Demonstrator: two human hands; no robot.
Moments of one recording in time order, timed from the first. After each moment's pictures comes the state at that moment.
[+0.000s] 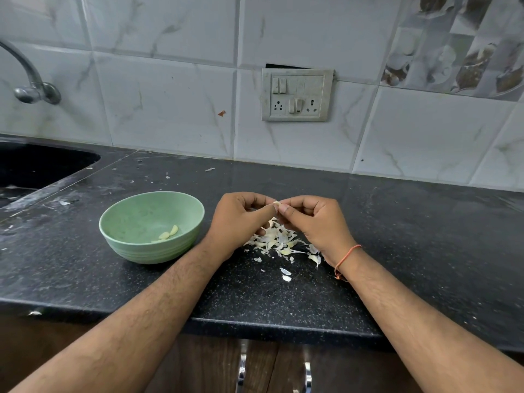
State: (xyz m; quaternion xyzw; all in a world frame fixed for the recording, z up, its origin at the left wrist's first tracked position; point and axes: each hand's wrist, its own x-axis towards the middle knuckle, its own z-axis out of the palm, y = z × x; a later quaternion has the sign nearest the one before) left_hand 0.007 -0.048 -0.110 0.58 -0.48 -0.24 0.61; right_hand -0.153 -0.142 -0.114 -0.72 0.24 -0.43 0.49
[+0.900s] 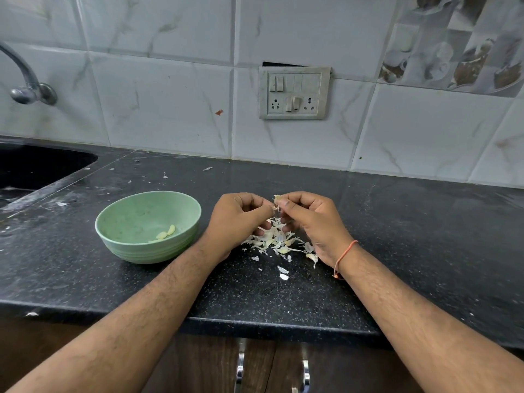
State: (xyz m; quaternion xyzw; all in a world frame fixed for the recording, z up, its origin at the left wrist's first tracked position) left_hand 0.008 -0.049 -0.112 0.58 -0.46 -0.28 0.61; right_hand -0.150 -0.144 -0.115 -0.65 0.23 -0.42 0.59
